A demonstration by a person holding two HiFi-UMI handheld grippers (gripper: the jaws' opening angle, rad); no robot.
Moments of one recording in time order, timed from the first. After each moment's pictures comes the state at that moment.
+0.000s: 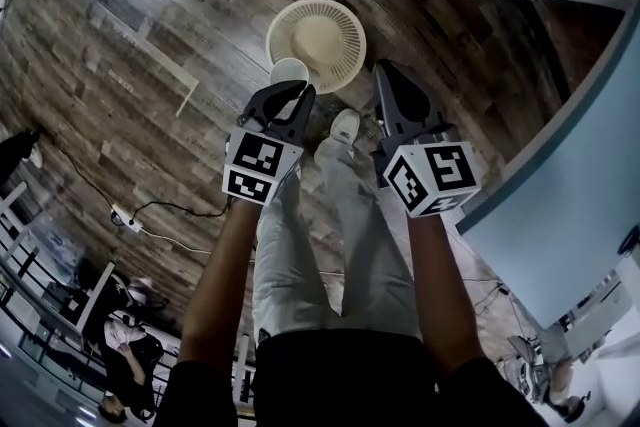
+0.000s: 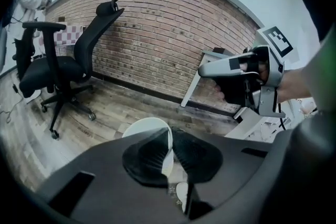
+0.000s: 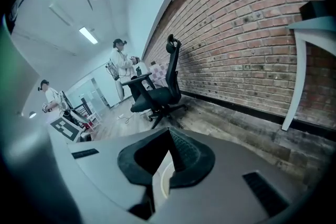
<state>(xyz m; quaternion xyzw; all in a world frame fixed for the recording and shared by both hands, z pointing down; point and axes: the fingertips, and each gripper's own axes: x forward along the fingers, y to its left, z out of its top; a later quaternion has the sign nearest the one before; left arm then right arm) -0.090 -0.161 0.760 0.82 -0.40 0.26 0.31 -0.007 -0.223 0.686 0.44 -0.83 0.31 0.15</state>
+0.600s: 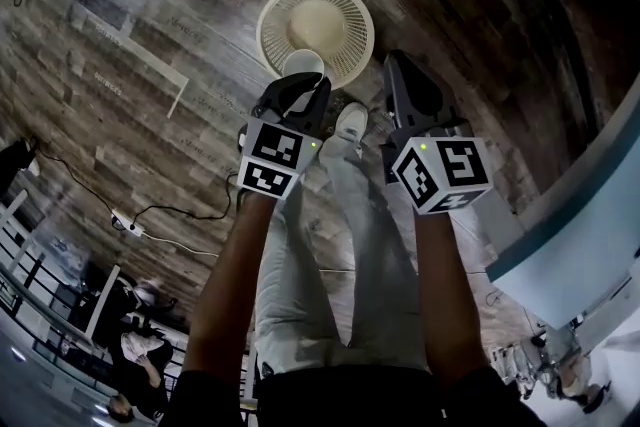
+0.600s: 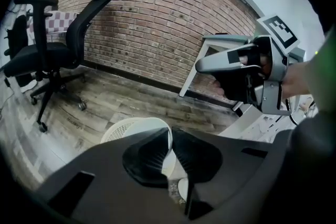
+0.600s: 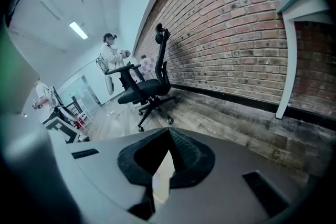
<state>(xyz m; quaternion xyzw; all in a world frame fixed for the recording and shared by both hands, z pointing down) -0.067 -0.160 0.870 0.82 -0.37 0.28 0.33 0.008 -0.225 0.793 0.47 -0.80 0.33 0.17</state>
